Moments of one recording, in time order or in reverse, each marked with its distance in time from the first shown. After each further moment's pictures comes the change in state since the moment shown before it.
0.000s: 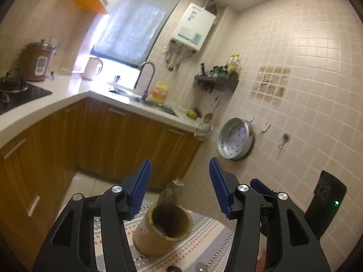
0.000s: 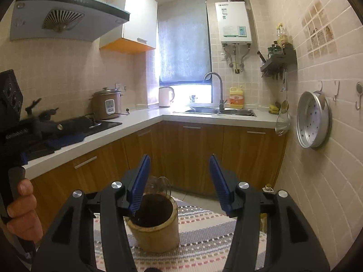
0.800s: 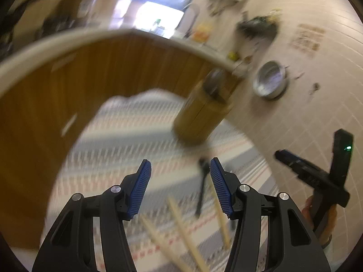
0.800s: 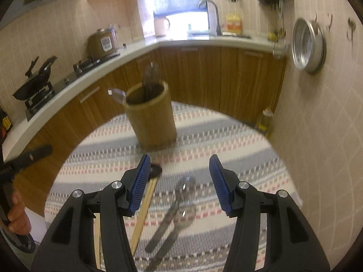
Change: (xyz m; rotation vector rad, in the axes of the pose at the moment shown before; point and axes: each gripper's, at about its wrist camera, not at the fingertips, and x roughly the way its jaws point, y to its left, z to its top) left arm -0.071 0.034 -0.150 -0.175 0.403 0.270; right arm -0.037 -0.027 -0.105 0.088 0.505 0.026
